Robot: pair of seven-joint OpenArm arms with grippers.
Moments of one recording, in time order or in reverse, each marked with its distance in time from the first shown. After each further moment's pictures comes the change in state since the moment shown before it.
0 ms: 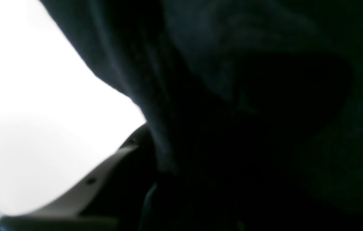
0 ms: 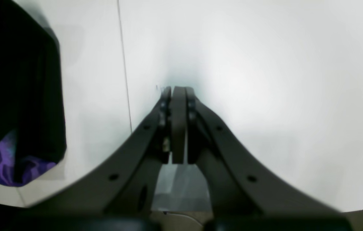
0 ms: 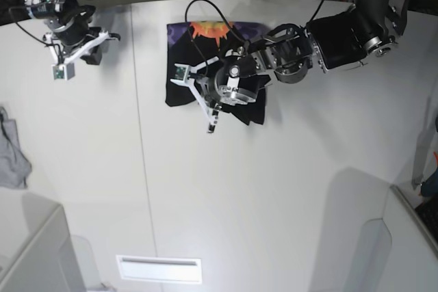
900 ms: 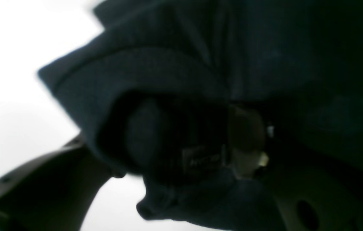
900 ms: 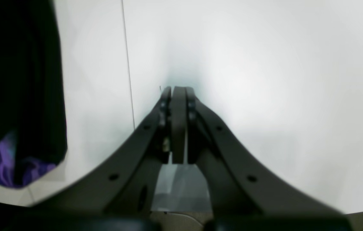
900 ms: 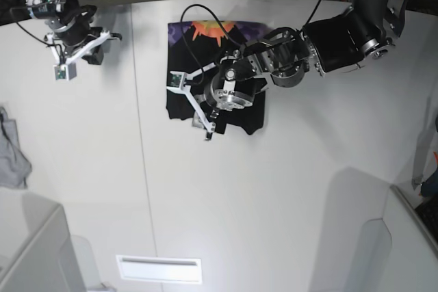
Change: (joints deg) left arm -0.8 1.3 -0.5 0.1 0.8 -0.1 0.9; right arm 0.0 0.0 -0.5 0.0 0.0 0.0 0.0
